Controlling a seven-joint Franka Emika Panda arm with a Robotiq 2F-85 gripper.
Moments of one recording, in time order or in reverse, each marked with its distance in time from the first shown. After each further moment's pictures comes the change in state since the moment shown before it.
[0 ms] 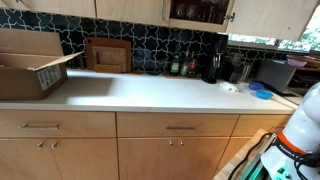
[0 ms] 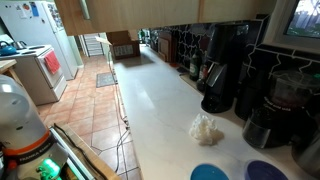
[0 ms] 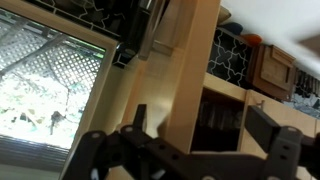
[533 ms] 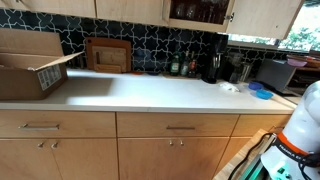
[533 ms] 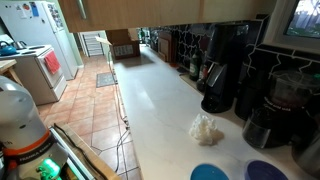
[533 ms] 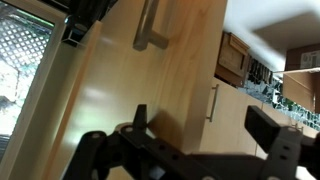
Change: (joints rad) arm 0.099 -0.008 0.049 -0.032 0.107 0.038 -0.013
